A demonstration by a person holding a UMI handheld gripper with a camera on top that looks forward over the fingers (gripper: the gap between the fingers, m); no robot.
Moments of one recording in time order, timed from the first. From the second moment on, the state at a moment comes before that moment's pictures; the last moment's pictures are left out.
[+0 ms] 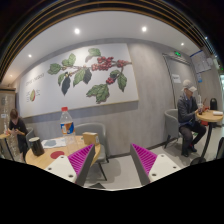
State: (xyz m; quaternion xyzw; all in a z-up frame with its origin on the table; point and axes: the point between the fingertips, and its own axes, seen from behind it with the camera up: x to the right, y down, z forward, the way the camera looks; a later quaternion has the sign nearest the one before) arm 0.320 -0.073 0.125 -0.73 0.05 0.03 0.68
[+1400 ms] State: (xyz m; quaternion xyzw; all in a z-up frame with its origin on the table) arm 0.098 0.163 0.151 -0.70 -0.13 -0.06 0.70
